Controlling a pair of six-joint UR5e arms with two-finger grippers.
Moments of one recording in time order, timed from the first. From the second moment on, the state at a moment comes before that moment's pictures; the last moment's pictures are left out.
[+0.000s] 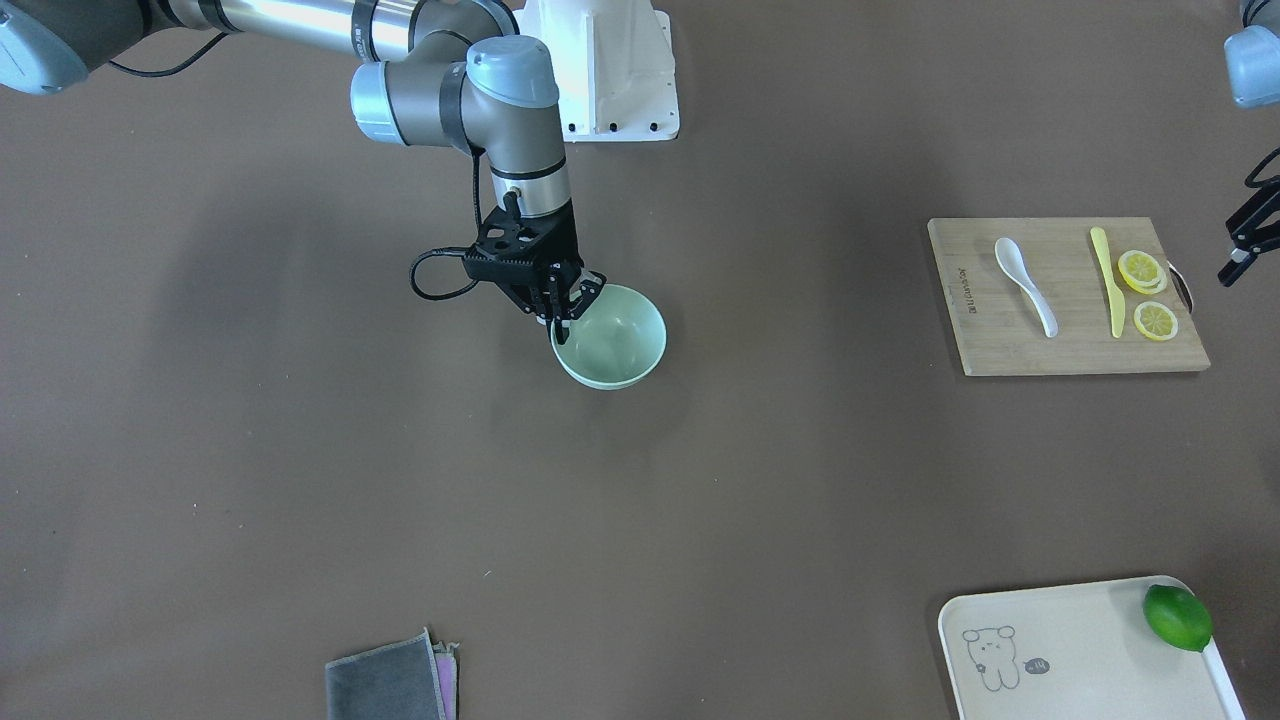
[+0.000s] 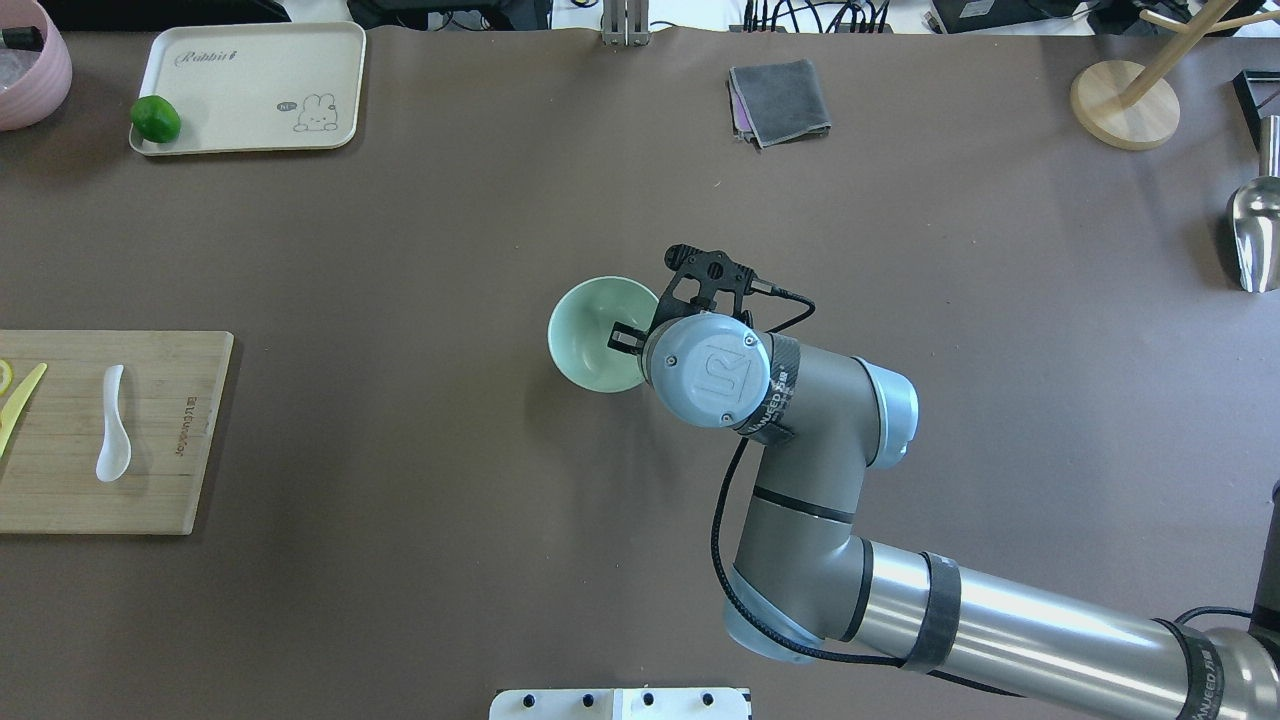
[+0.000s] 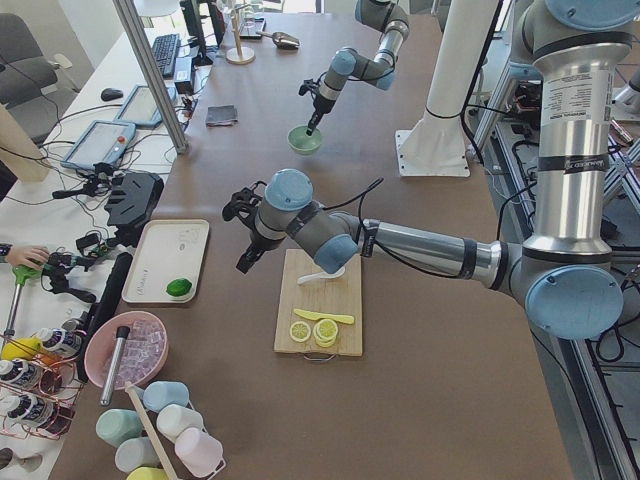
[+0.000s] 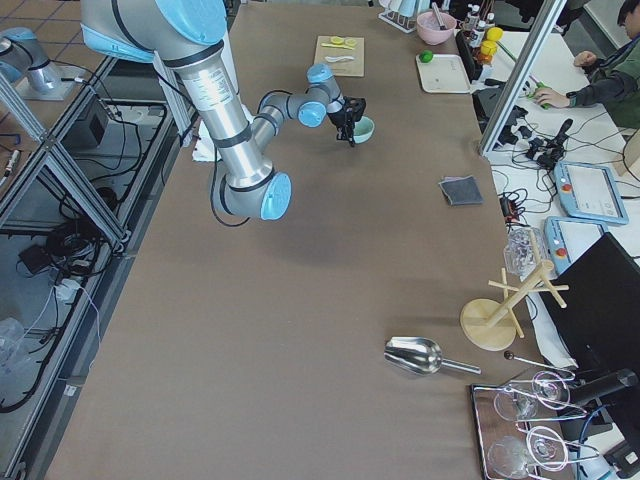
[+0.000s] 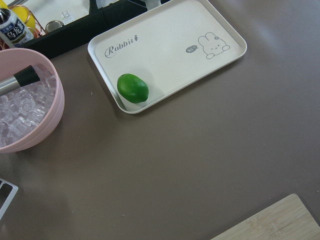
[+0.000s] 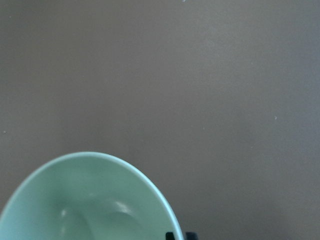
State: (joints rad) left arm -1.37 -1.53 -1.77 -2.19 -2.31 -0.21; right arm 0.40 -0.89 1.61 -1.36 1.44 1.61
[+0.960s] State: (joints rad) left arm -0.94 -1.42 -1.77 -2.43 -1.96 -1.09; right arm 0.98 -1.14 1.76 -1.32 2.06 0.93
